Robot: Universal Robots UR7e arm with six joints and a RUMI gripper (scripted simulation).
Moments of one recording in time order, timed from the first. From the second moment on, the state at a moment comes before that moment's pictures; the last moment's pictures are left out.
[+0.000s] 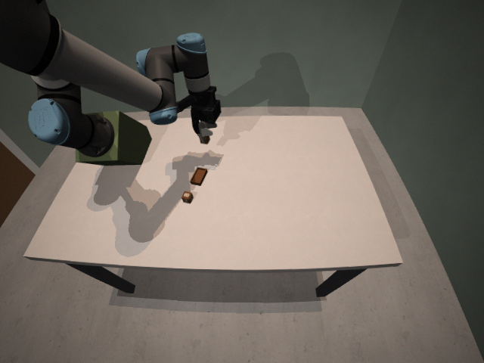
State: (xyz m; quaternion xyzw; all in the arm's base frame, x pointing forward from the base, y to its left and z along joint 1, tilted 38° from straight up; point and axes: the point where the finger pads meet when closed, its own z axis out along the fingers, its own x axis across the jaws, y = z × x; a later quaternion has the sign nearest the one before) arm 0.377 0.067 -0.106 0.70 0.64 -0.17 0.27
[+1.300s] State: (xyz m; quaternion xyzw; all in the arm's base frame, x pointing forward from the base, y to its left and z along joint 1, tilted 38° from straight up) arm 0.364 0.005 -0.040 0.70 0.64 -0.18 0.27
